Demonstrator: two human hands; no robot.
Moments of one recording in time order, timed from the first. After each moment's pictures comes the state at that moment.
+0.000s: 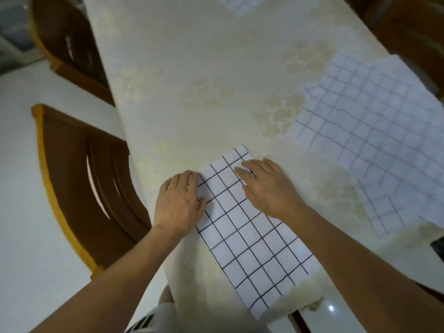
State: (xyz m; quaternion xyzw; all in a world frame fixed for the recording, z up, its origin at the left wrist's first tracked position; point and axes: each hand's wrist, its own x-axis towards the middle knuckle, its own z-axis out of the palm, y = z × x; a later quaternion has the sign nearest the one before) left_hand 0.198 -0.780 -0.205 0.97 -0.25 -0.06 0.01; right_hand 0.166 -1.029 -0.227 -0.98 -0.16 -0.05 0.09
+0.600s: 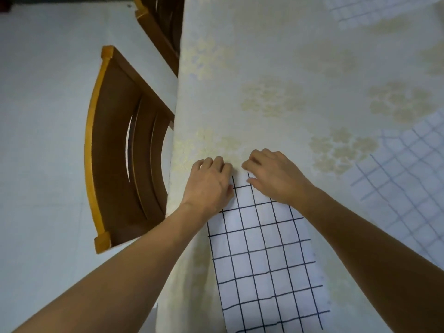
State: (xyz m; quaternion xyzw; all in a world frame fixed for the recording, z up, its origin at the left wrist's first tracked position) left_hand 0.232 -0.797 -0.212 0.99 -0.12 -0.10 0.03; right_hand 0.286 -0.988 -0.218 -0.92 -0.37 0.09 0.04
